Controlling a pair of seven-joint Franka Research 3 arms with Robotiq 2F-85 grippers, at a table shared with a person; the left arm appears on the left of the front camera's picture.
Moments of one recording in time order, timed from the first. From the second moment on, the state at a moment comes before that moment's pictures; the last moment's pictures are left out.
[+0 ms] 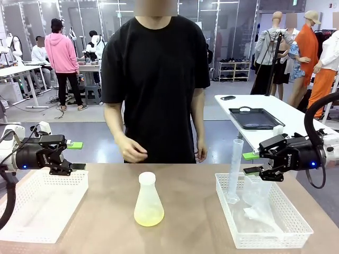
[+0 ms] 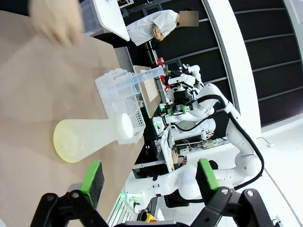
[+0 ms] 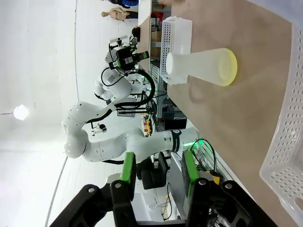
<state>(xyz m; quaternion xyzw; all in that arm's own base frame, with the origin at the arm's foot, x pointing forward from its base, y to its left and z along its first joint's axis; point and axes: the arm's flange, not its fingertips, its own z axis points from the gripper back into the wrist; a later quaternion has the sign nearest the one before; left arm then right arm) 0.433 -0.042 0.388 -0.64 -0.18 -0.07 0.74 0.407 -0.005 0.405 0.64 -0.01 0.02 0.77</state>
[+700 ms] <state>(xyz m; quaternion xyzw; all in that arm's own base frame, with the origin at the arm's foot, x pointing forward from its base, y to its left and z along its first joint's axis) 0.433 -0.042 0.388 -0.64 -0.18 -0.07 0.74 0.407 -0.004 0.405 0.64 -0.01 0.02 0.77</state>
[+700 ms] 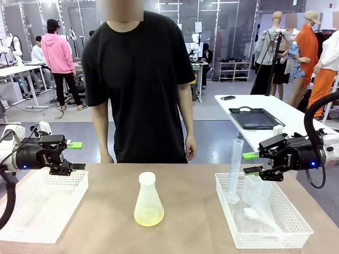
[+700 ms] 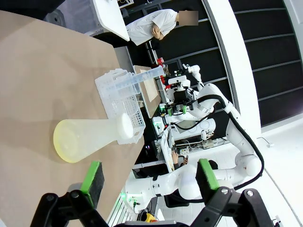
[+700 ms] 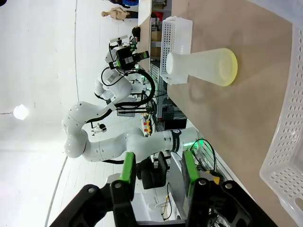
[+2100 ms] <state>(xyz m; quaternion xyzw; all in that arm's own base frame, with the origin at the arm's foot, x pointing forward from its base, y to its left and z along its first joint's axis) 0.448 -0.062 0.412 -0.63 -0.21 -0.14 0.74 0.407 -0.004 0.405 0.64 -0.01 0.02 0.77</state>
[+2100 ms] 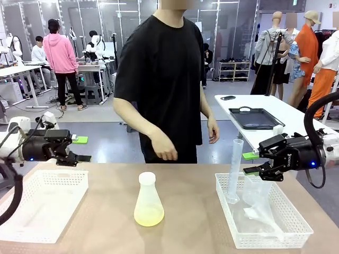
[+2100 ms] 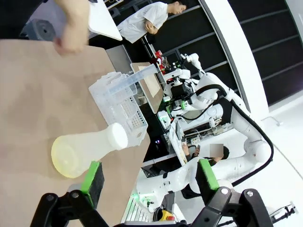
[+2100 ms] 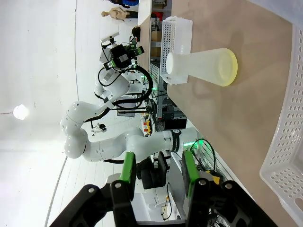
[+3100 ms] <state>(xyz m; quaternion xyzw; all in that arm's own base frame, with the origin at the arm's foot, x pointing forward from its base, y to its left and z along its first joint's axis) 0.526 -0.158 0.416 -0.58 -0.27 -0.39 0.66 0.408 -0.005 0.405 0.64 -0.01 0.02 0.77</state>
